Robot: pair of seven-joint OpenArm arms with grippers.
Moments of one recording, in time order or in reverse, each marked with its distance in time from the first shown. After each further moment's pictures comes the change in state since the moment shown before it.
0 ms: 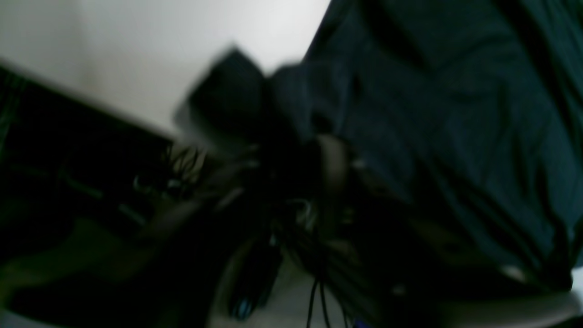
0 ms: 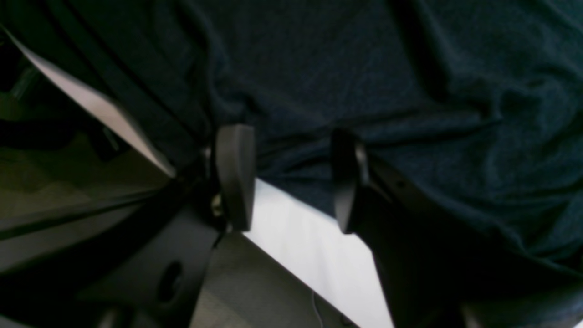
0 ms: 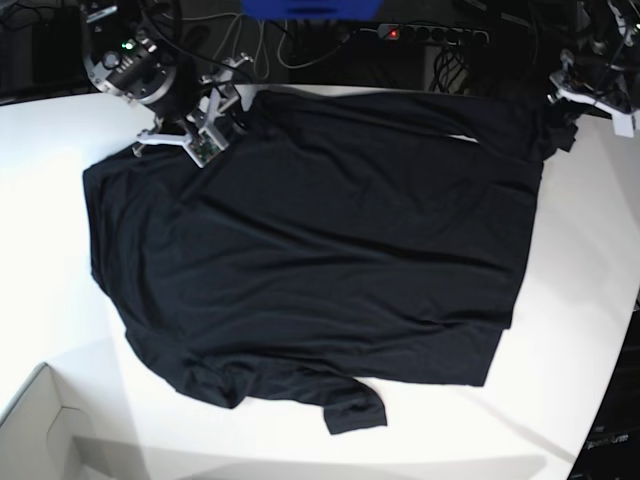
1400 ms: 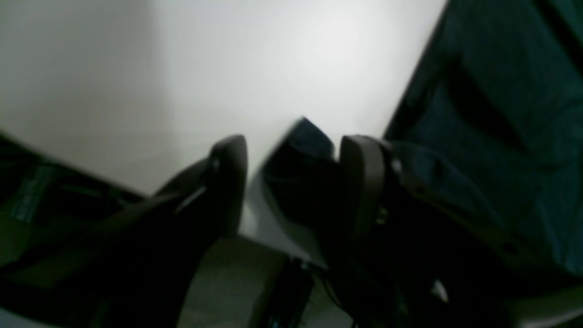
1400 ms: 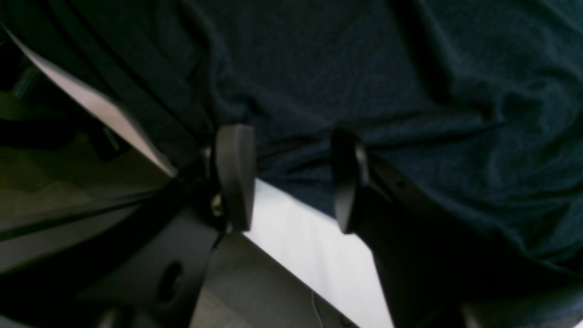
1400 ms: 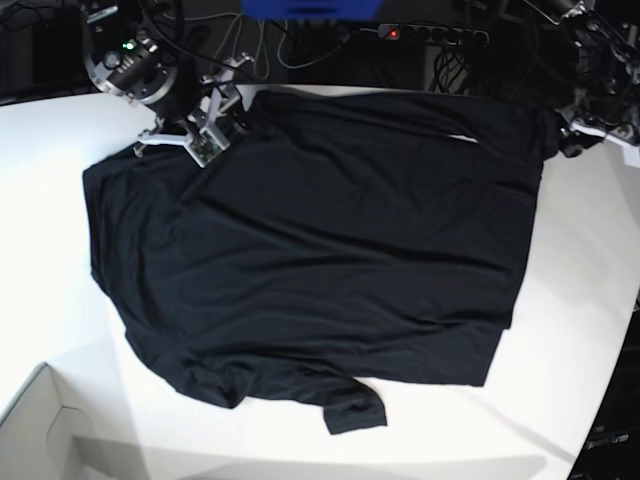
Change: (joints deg) left arm -19.5 0.8 -11.6 -13.2 19.3 -12.8 1.2; right arm 0.1 0.0 -0.2 0.0 0.0 0.0 0.0
